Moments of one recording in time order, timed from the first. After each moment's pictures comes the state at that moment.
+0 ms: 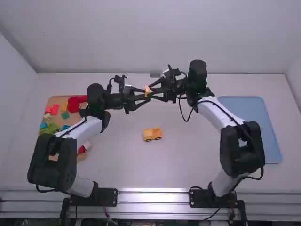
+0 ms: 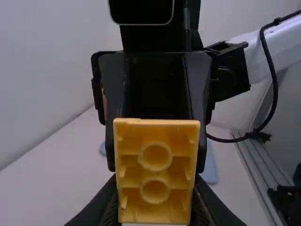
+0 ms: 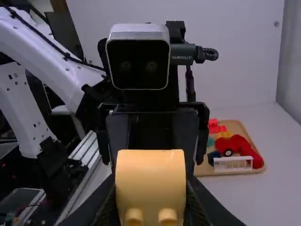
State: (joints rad) left arm -0.14 1.58 0.82 0.92 1.22 -0.29; right arm 0.29 1.79 1.24 0.46 -1.49 0.08
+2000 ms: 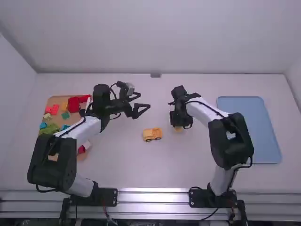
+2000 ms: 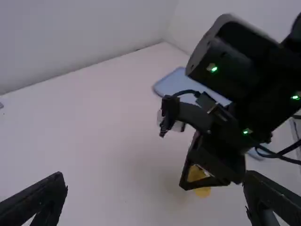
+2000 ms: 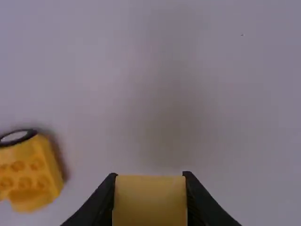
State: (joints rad) left arm -0.12 1.58 0.82 0.38 0.94 -0.01; right arm 0.37 1.92 1.25 -0.79 -0.07 0.29
